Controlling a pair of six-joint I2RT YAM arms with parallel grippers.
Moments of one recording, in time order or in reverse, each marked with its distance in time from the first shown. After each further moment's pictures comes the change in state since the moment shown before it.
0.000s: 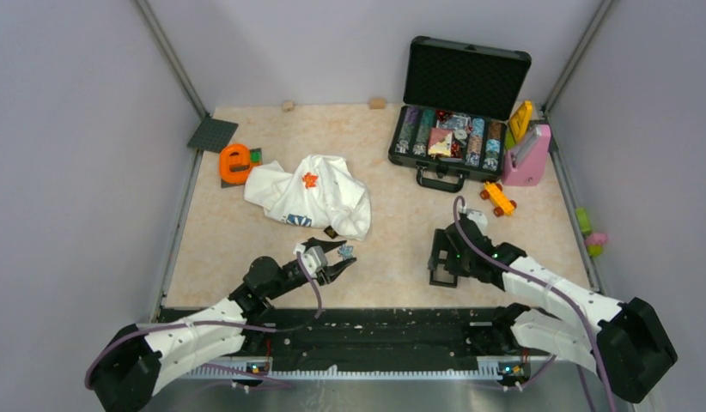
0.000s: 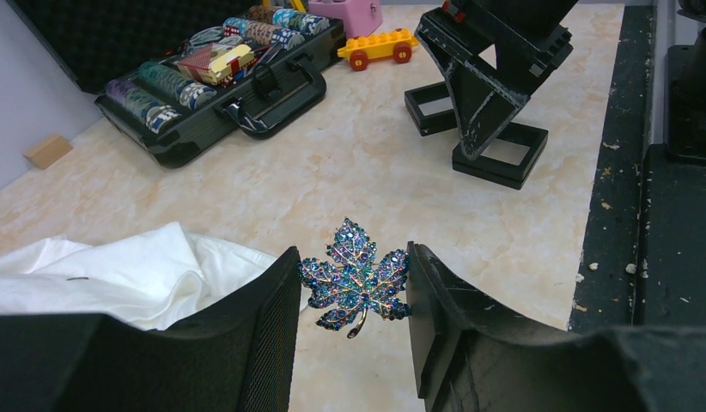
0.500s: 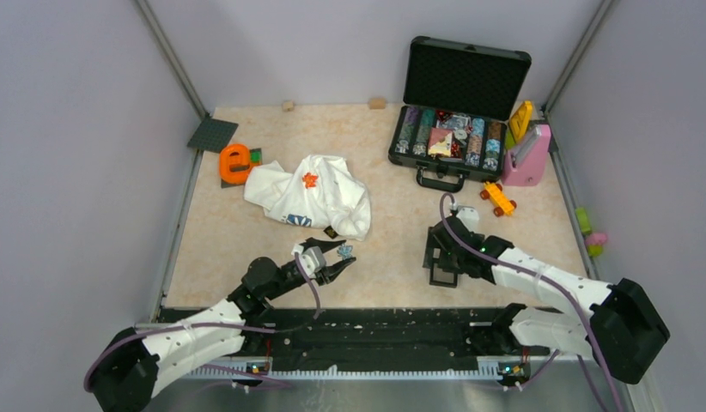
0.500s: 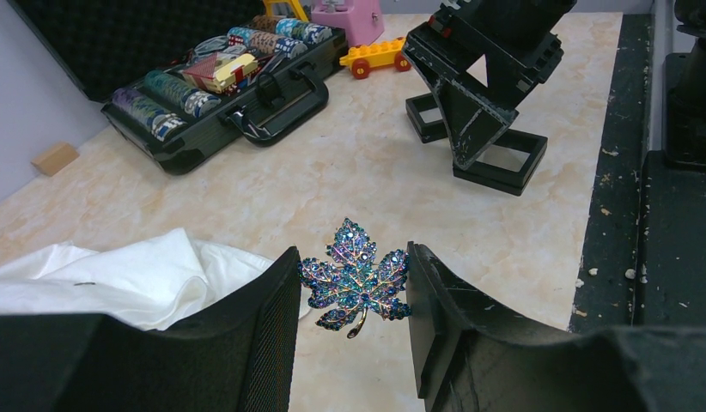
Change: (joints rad) left arm 0.000 -0.026 0.000 -0.011 0.000 0.001; right arm 0.100 0.110 0.082 -0.038 0.103 0.043
